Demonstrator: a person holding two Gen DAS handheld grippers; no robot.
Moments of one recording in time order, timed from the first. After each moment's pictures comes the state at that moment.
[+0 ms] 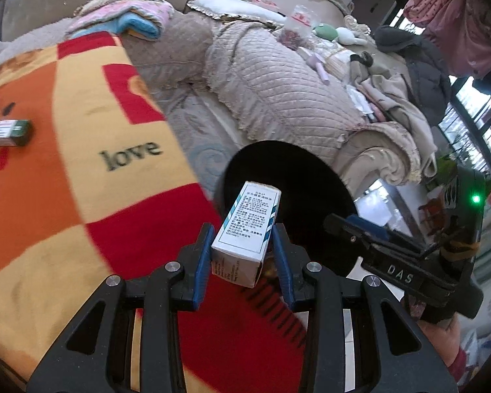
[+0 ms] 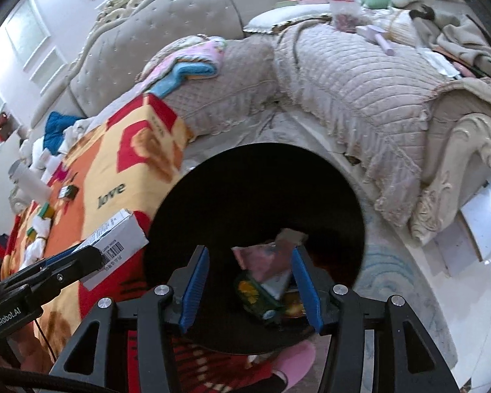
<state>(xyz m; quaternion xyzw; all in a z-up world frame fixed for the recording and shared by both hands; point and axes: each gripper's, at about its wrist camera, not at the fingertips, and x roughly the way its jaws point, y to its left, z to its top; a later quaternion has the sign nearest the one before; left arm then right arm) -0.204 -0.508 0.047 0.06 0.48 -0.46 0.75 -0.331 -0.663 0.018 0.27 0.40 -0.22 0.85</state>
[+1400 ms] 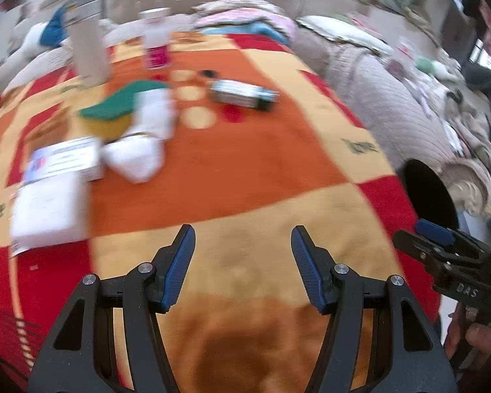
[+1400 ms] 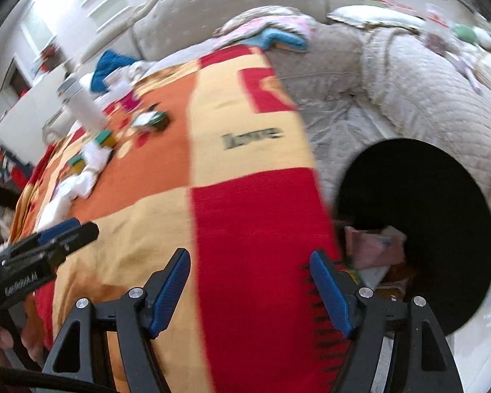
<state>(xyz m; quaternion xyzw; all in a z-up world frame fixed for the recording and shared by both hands) -0.139 -0.307 0.046 0.06 0.47 -0.25 0.84 -0.232 -0.511 0.019 0.17 0.46 -0.07 0.87</state>
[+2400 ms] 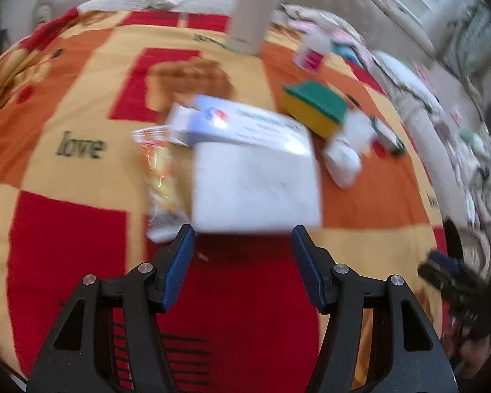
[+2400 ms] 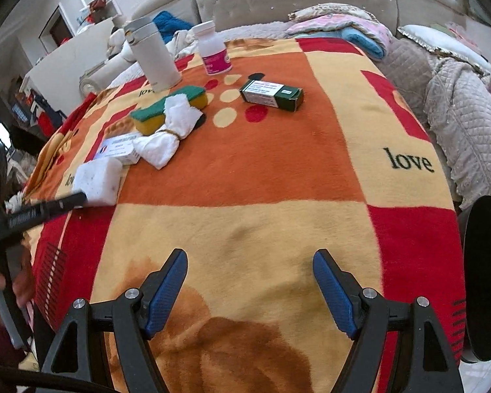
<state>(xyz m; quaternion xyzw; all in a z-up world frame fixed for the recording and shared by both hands) -0.084 -0.148 0.035 -0.04 0.51 -0.17 0.84 -0.178 -0.423 0.023 0.12 0.48 0.01 0.87</state>
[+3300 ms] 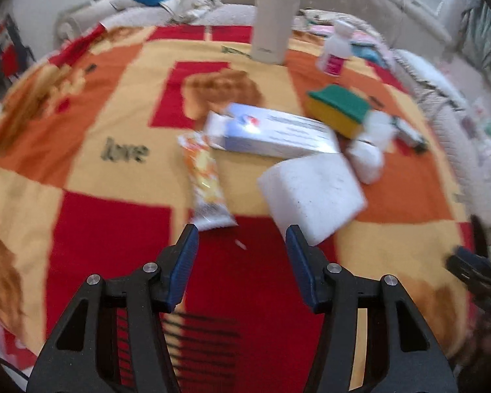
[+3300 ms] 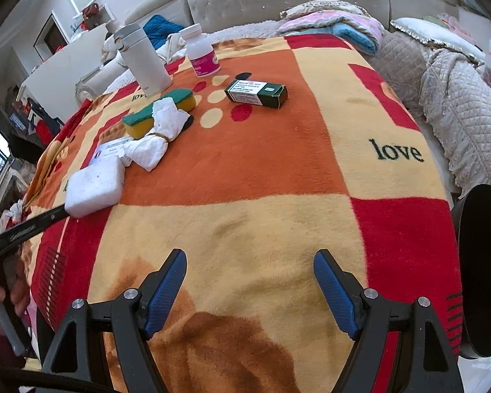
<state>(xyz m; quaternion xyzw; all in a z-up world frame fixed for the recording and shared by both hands) -0.099 -0.138 0.045 -0.01 0.50 -0.12 0.86 -0.181 -0.433 0.020 0.14 0.48 0.00 0.87</state>
